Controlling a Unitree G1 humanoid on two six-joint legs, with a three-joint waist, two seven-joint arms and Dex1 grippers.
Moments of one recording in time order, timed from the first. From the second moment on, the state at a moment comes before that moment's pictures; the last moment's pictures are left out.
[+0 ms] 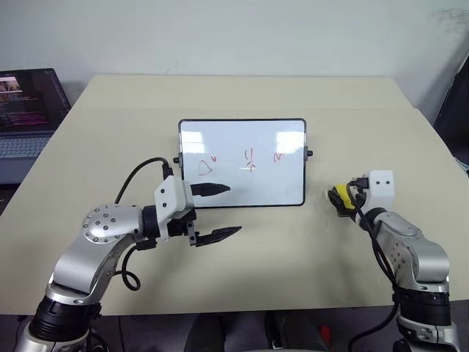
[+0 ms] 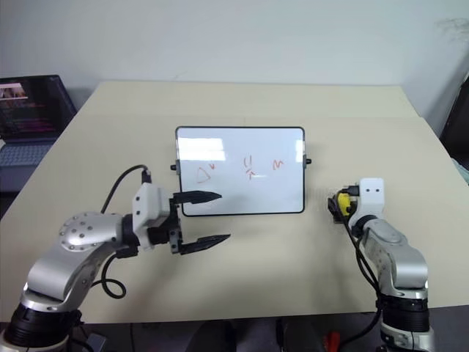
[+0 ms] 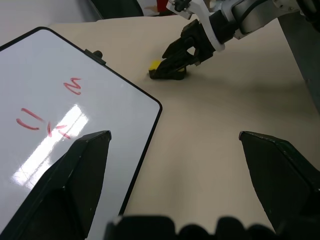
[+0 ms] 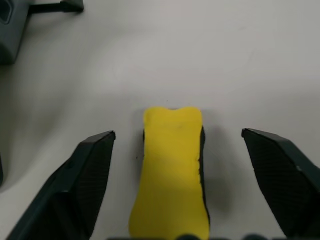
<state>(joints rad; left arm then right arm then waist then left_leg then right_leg) -0.19 0.74 0.00 -0.43 -0.47 0.32 -1.00 -0.25 -0.33 -0.21 -0.26 0.30 0.86 0.13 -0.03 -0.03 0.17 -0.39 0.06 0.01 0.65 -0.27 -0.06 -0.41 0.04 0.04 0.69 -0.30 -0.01</state>
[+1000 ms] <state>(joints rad) 0.02 0.70 0.19 -0.45 -0.45 0.42 -0.74 -0.18 -0.45 -0.10 -0.56 0.40 0.86 0.36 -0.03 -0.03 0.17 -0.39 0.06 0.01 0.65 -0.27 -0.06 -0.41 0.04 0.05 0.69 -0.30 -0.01</state>
